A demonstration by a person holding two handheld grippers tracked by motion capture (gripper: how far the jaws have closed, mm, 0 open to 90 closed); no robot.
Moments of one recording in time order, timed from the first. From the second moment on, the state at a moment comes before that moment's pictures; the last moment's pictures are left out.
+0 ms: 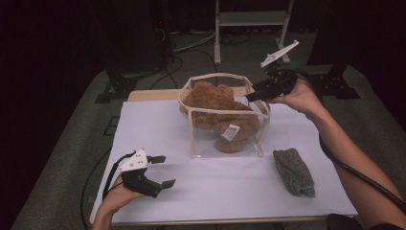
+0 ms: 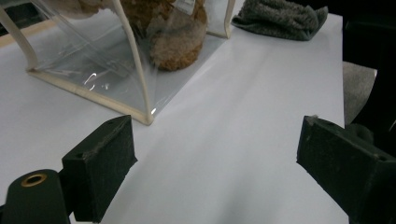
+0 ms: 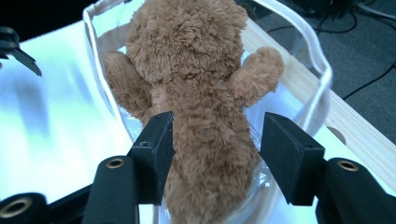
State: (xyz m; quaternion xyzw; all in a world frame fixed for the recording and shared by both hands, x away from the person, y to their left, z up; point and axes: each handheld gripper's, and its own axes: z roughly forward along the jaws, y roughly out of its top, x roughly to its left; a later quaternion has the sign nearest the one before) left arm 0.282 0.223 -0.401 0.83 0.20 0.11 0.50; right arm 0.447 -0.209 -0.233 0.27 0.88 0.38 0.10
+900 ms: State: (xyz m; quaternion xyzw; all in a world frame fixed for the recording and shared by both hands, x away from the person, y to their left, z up) left arm 0.278 0.226 -0.400 0.83 0.21 0.11 0.51; right arm 0.403 -0.288 -0.249 0.31 0.85 0.41 0.11
